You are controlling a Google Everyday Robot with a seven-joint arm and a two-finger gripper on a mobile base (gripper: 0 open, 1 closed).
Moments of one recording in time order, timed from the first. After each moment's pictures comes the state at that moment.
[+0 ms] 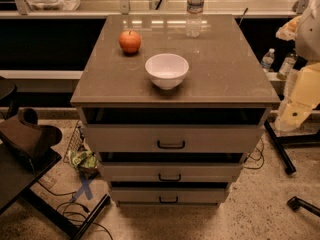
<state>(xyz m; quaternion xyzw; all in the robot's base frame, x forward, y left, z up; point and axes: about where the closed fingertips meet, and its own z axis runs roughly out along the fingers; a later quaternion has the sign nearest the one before) 0.438 -0.214 0.985 -0.60 0.78 -0.05 0.17</state>
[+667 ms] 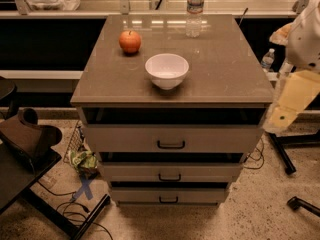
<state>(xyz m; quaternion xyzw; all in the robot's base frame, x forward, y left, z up) 0.446 -0.208 0.973 -0.60 0.78 -0.04 0.19</state>
